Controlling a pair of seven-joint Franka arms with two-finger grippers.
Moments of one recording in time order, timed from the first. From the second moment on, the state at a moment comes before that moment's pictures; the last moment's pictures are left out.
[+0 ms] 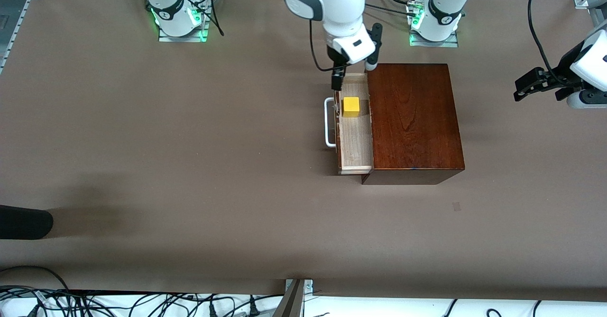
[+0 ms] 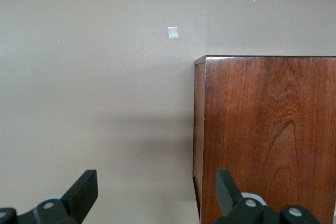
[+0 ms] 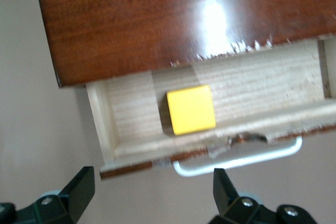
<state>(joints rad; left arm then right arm) 0.06 -0.02 -0.06 -1.65 0.01 1.59 -0.03 0.96 0.62 0.08 -1.24 -0.06 1.97 -0.34</state>
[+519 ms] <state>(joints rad) 0.05 -0.02 -0.06 -1.65 0.01 1.59 -0.03 0.96 0.77 0.07 -1.16 -0.09 2.05 -0.38</state>
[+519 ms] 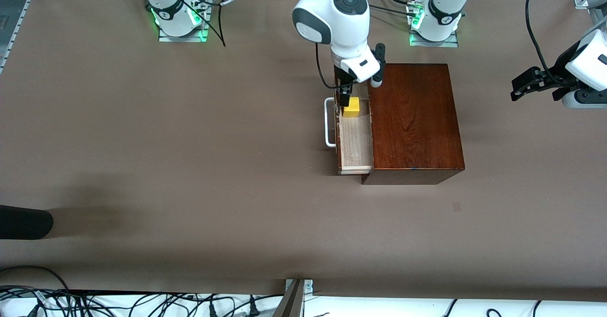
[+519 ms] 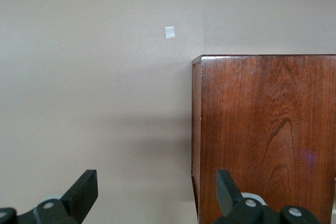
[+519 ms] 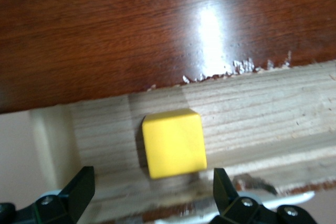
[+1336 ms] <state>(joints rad) 0.05 -0.02 -0.06 -1.65 0.01 1.59 -0.03 0.96 0.86 0.07 -1.11 -0.13 2.11 -0.38</state>
